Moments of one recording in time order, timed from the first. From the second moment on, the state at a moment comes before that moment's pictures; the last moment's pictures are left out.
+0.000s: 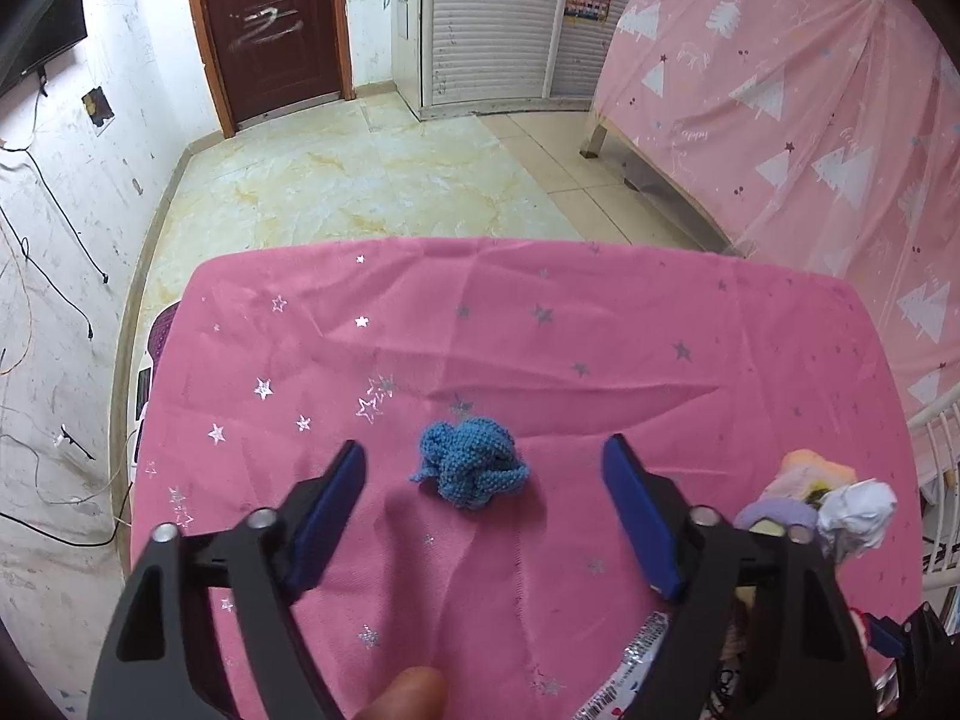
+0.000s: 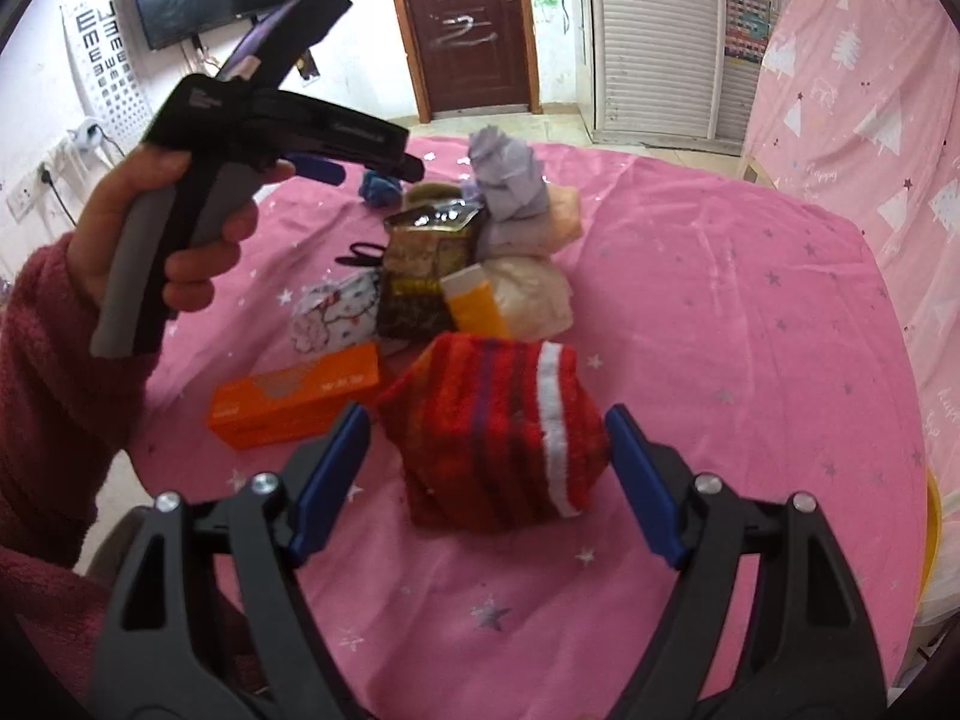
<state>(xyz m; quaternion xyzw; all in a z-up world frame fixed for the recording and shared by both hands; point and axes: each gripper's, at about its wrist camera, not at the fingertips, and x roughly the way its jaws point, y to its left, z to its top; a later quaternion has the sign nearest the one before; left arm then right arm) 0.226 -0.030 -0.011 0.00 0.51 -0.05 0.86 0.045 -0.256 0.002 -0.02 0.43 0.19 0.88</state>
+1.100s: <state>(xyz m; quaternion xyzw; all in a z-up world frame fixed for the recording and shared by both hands) 0.189 -0.060 0.039 0.01 0.46 -0.07 0.88 0.050 -0.317 0.021 0.01 0.38 0.12 0.92</state>
